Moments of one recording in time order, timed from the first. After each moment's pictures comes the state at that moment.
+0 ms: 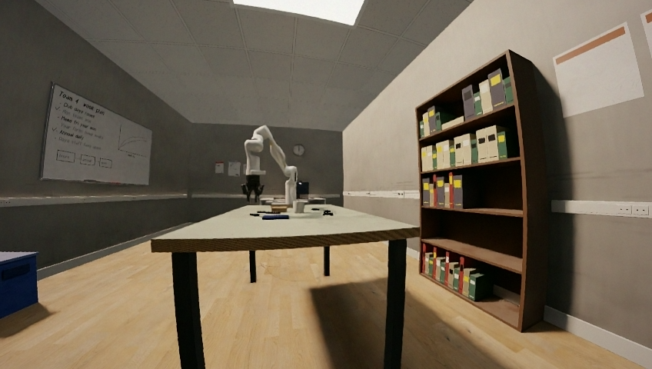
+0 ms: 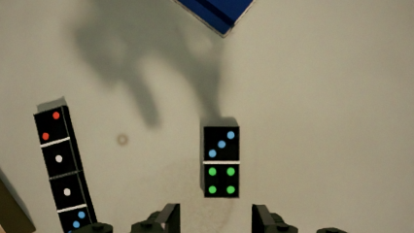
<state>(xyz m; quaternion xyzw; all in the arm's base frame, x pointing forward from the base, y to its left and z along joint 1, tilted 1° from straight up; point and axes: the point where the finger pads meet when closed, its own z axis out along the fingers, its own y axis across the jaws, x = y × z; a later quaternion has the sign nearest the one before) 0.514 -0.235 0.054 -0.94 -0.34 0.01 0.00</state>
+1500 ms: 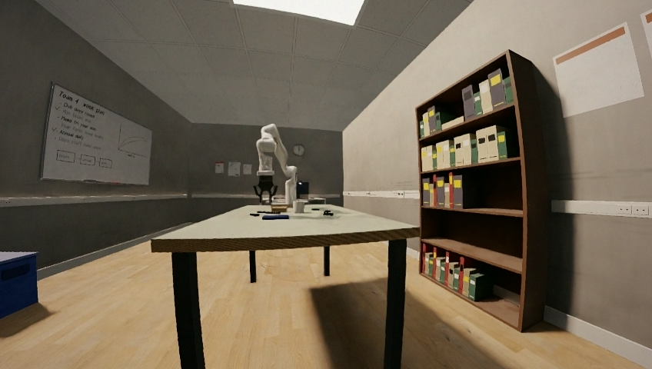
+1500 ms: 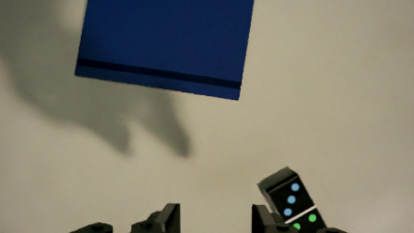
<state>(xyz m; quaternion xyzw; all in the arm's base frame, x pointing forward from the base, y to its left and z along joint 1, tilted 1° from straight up) 0.540 -0.160 0.049 -1.00 -0.09 0.02 0.01</state>
